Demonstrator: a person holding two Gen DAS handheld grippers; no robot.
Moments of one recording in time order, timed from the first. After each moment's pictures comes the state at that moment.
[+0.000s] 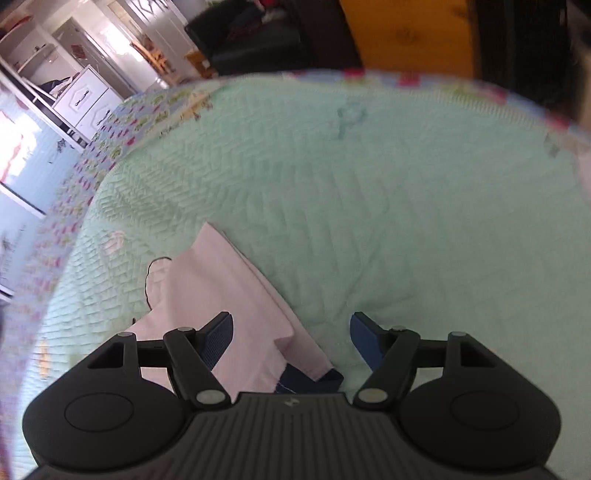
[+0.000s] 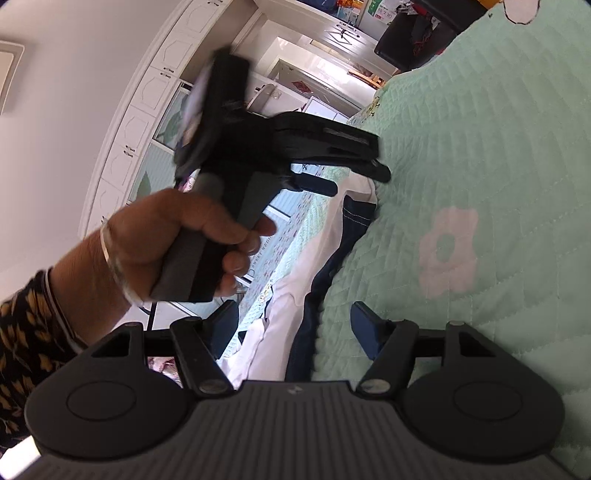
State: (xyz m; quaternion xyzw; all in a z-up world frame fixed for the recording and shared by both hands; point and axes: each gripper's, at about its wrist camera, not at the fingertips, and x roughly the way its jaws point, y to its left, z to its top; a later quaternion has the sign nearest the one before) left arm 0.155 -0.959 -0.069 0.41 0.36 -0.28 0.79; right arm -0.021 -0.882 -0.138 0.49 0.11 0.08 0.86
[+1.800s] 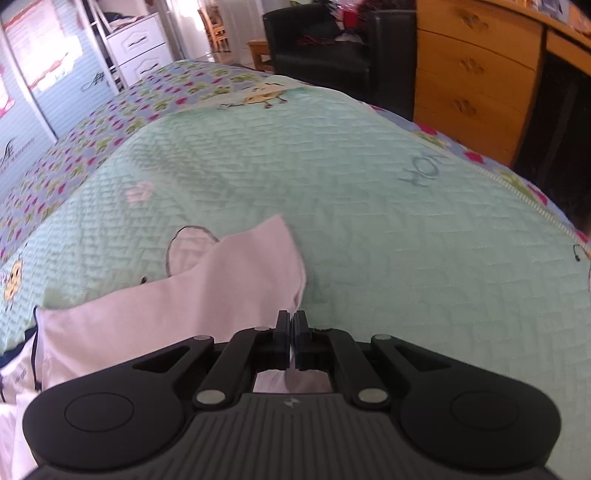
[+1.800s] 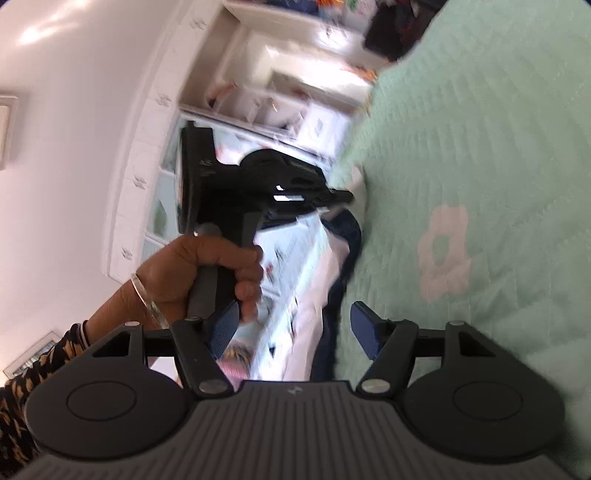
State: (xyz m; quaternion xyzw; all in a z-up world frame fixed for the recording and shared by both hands) left arm 0.190 -0.901 -0.039 0.22 0.39 -0.27 0.85; right arm -0.025 -0.890 -0.136 0.54 0.11 0.11 0.83
